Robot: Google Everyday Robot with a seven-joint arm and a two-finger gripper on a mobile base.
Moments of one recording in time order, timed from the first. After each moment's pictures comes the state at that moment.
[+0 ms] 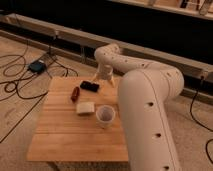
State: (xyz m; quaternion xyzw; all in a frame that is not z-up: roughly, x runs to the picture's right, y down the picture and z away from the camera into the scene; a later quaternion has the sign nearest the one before) arm -0.008 -0.022 0.924 -0.23 0.19 0.74 0.60
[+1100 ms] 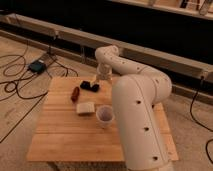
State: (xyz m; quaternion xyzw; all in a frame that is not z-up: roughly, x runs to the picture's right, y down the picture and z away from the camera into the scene) arm -0.018 -0.016 0.961 -0.30 0.17 0.63 0.69
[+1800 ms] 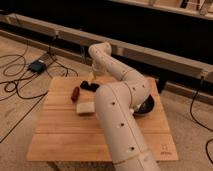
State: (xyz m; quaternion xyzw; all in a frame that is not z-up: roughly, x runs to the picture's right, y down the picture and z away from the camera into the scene) arm -0.047 -0.044 1.003 -0.29 0.14 0.52 0.79
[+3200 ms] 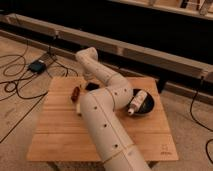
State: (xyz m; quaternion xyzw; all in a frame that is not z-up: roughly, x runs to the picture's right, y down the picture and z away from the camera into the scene) arm -0.097 -0.022 1.036 -0.29 0.14 0.41 0.85
